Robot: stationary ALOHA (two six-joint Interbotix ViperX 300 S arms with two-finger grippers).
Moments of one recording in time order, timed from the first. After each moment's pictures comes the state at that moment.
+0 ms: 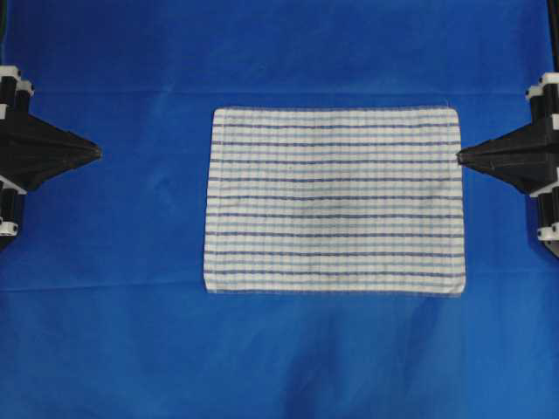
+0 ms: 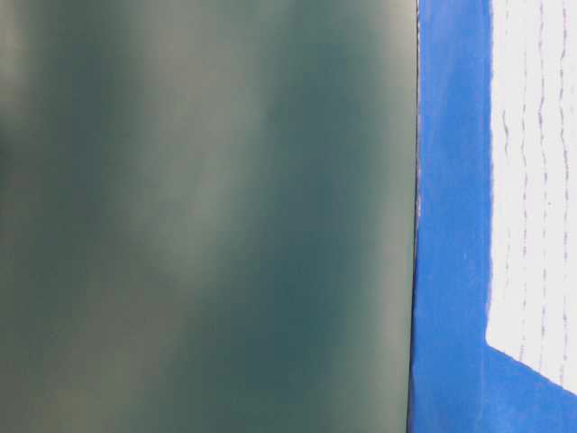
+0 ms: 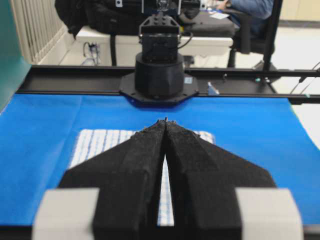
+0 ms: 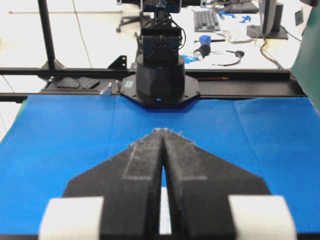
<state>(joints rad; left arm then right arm) 0.00 -0.97 1.18 0.00 -0.29 0.00 0.00 -0.96 1.18 0.00 -0.29 0.00</state>
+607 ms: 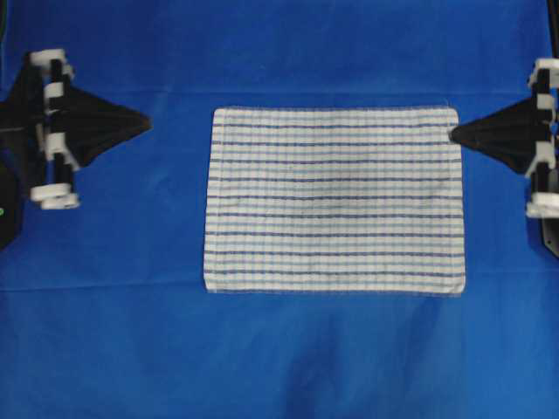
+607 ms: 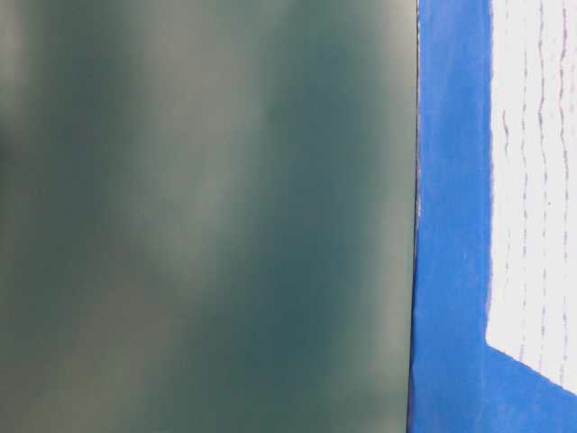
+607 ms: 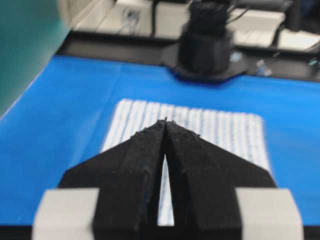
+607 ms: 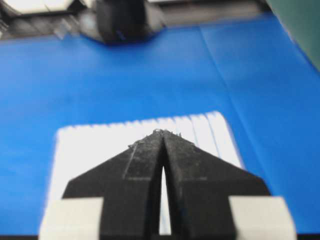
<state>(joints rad) 0.13 -0.69 1.13 -0.03 -0.40 -0.02 -0.15 -0.97 1.14 0.06 0.01 0.01</state>
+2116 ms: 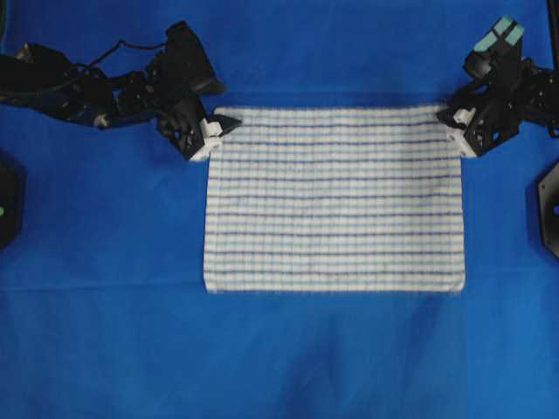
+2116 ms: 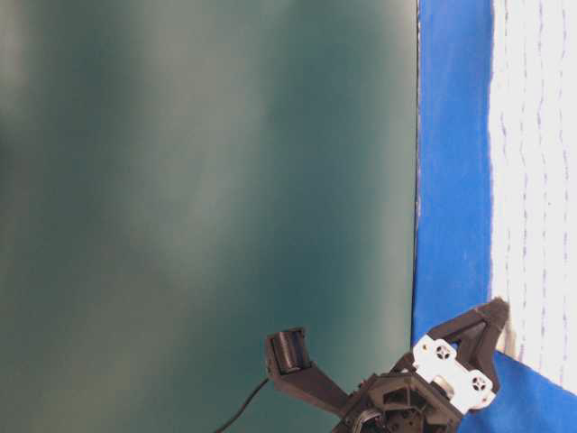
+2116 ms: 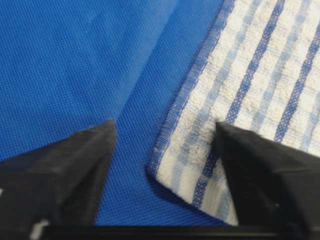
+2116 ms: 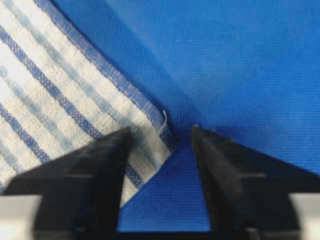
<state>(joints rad) 0.39 0.21 0.82 -0.03 -0.33 0.00 -0.66 -0.20 1.22 0.08 -0.11 0.01</state>
